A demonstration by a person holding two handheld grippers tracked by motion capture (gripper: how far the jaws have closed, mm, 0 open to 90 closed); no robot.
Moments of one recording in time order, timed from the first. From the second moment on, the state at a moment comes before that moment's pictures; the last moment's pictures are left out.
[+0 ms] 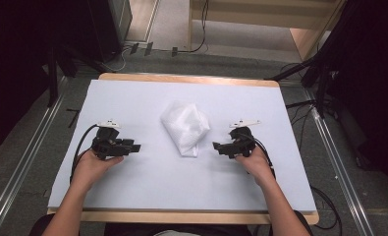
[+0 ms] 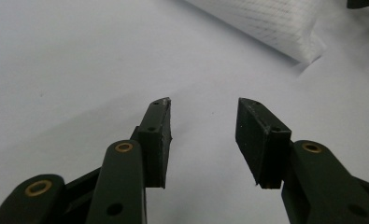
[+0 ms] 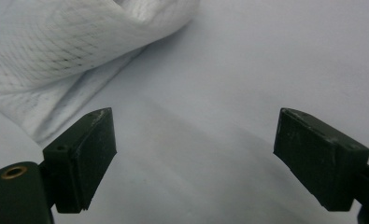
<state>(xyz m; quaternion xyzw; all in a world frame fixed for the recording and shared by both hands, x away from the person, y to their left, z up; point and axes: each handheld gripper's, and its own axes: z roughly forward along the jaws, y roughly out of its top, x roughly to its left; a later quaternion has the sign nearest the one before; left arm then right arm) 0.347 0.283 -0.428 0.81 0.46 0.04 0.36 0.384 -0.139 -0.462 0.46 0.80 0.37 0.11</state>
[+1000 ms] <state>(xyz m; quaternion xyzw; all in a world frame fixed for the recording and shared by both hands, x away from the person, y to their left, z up) 0.355 0.274 -0.434 0.83 0.44 0.03 0.35 0.392 -0.145 -0.452 0.44 0.81 0.37 0.10</state>
